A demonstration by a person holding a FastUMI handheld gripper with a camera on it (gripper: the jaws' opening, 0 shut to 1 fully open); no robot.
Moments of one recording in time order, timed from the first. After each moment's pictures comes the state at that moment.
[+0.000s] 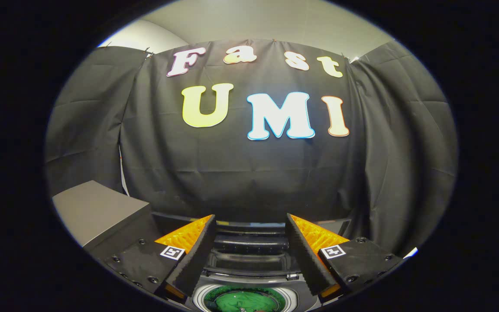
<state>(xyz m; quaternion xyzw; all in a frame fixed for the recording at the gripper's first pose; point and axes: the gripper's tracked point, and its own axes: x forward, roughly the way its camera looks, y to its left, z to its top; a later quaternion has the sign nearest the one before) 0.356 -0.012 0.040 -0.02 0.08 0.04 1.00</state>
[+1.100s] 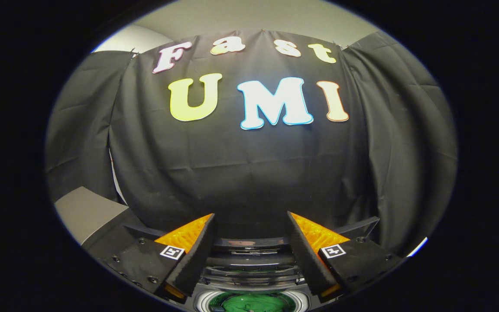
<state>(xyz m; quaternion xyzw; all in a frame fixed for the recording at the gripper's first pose) 0.388 -0.014 0.005 0.01 0.10 0.03 0.99</state>
